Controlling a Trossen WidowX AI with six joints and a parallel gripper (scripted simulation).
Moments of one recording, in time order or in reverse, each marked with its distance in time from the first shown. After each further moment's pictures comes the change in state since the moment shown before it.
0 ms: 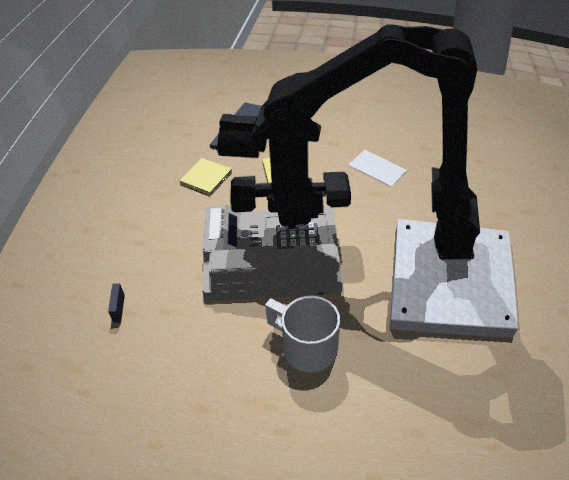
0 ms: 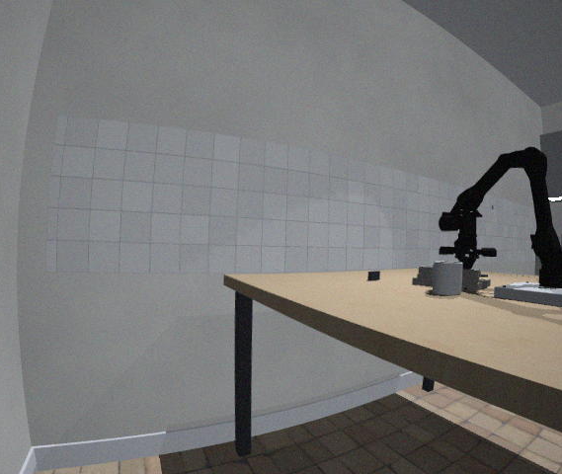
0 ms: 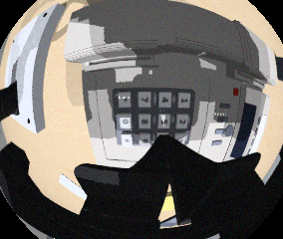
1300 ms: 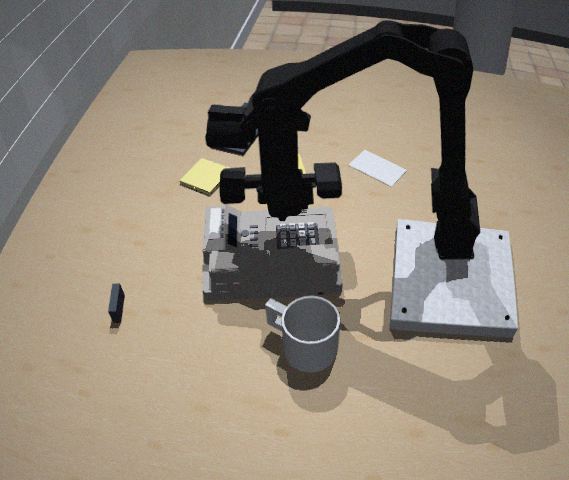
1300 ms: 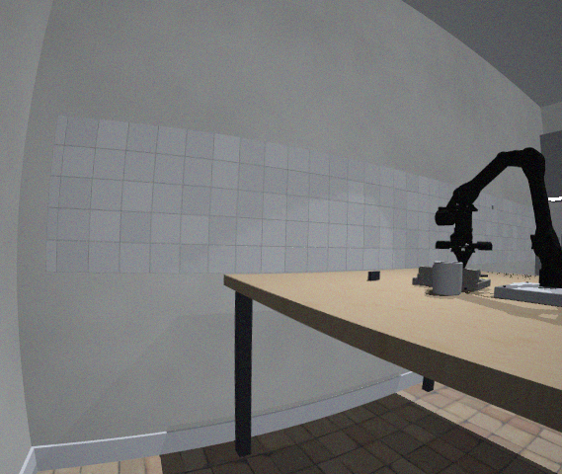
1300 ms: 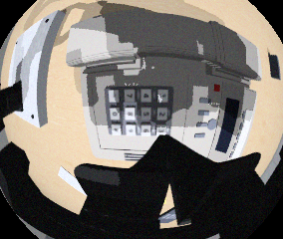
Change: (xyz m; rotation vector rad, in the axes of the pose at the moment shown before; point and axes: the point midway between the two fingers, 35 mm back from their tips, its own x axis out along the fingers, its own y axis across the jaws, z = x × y) arm -0.020 -0.015 0.000 -0.005 0.000 0.000
